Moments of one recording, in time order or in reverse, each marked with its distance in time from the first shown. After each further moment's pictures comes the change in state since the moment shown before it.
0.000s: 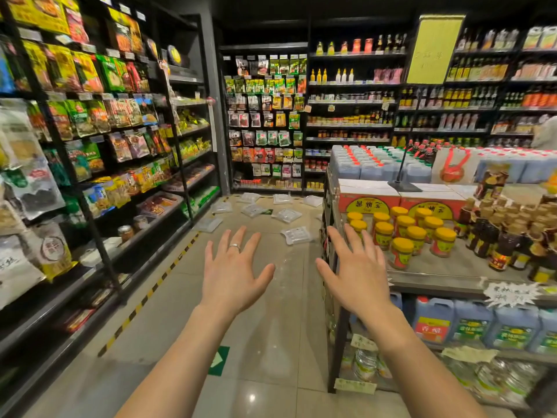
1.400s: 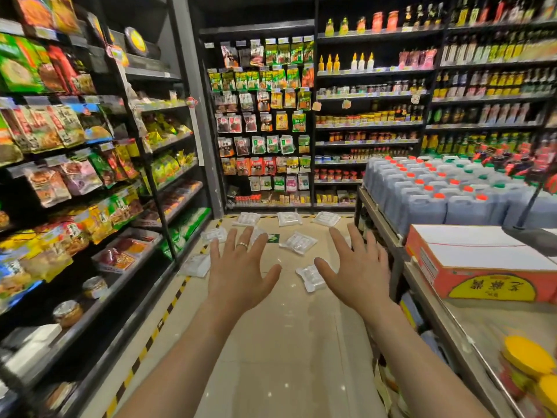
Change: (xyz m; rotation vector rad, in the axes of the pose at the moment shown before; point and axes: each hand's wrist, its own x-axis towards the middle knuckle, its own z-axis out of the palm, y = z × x) left_hand 0.662 -0.219 0.326 0.073 -0.033 0.074; right_hand 0.665 -0.082 0.370 -0.031 -0.050 0.133
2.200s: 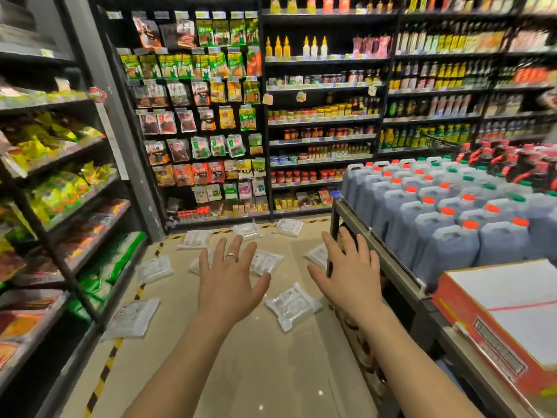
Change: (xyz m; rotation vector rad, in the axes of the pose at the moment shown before) left_hand 0.394 -0.033 0.218 -0.144 -0.080 0.171; right_hand 0.369 0.012 0.165 -0.046 0.004 0.176
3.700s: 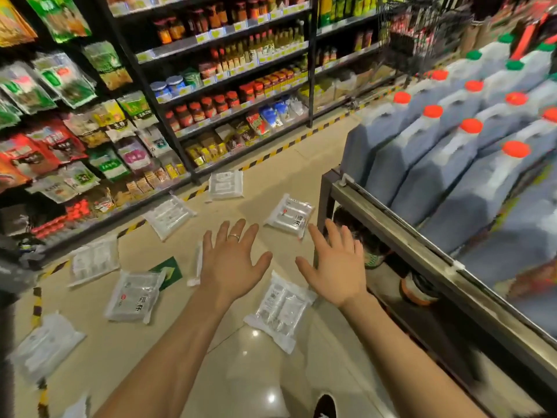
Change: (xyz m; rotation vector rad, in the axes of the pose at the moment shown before) left_hand 0.670 -0.010 0.408 -0.026 -0.401 0.464; right_hand 0.576 0.077 0.365 -0.017 -0.171 0.424
